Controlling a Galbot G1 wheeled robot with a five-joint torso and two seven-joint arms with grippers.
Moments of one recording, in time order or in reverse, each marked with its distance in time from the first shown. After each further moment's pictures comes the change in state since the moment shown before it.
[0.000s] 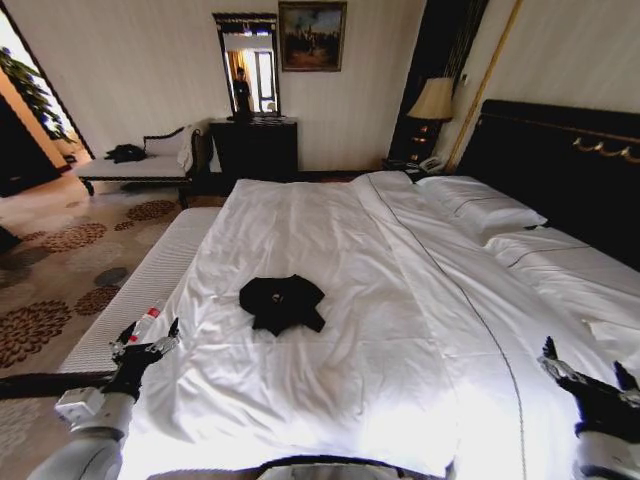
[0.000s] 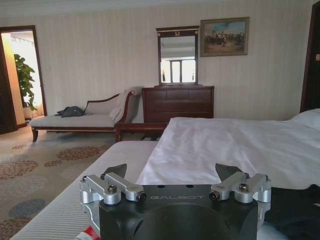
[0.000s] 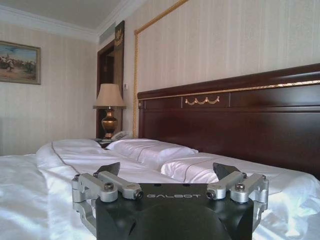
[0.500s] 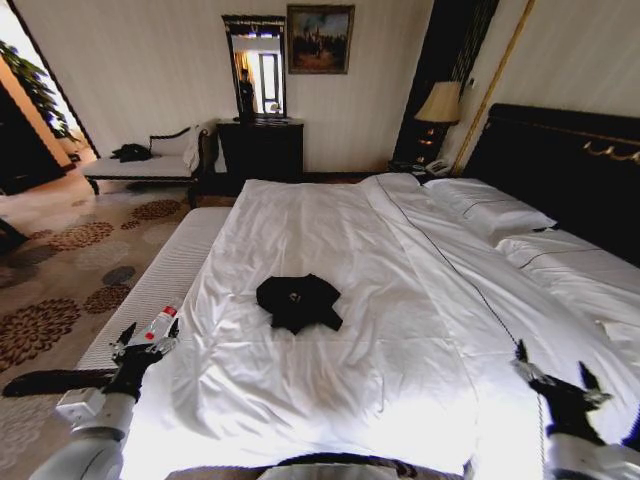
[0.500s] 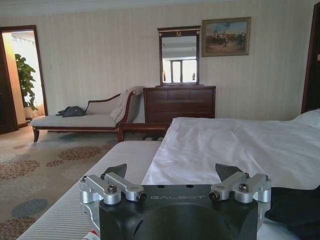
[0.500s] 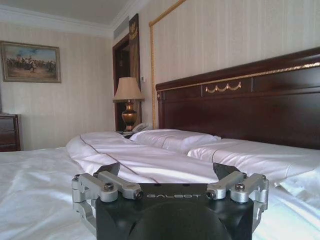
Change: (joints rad) left arm 0.000 -0.004 0.005 -0.002 0.002 0.001 -0.003; right arm -0.038 0.086 -0.139 0.039 -0.065 0.044 -0.021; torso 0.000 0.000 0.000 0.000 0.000
